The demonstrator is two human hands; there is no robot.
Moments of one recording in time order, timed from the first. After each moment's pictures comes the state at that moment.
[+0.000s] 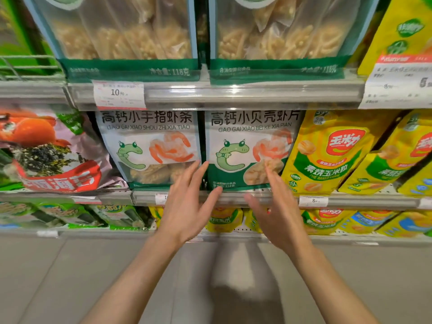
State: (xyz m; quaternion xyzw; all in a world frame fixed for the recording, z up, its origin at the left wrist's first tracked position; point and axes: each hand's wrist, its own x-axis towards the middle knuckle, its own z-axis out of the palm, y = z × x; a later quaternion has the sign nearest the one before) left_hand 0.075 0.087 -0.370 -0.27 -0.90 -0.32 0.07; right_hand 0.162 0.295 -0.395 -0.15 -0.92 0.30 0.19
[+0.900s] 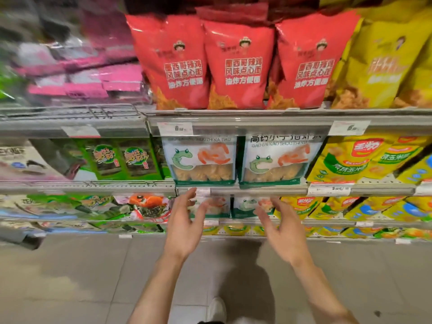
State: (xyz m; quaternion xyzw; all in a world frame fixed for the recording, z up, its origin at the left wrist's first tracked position) left_hand 0.127 -0.028 0.028 -0.08 -0.87 -0.49 -0.04; right_hand 0.222 0.196 0.007 -0.25 -0.87 0.40 0.11
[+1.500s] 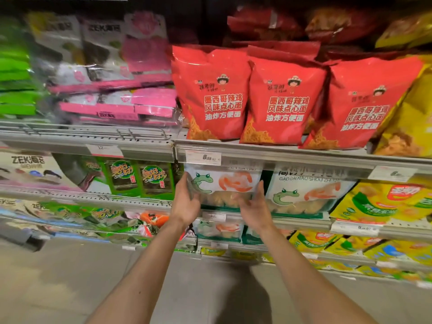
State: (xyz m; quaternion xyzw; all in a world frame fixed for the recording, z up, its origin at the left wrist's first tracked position) left_hand -0.026 -0.040 0.028 -0.02 -0.86 -0.50 -0.12; right_hand 0.039 0.149 0.014 -0.26 -0.77 0.58 0.05
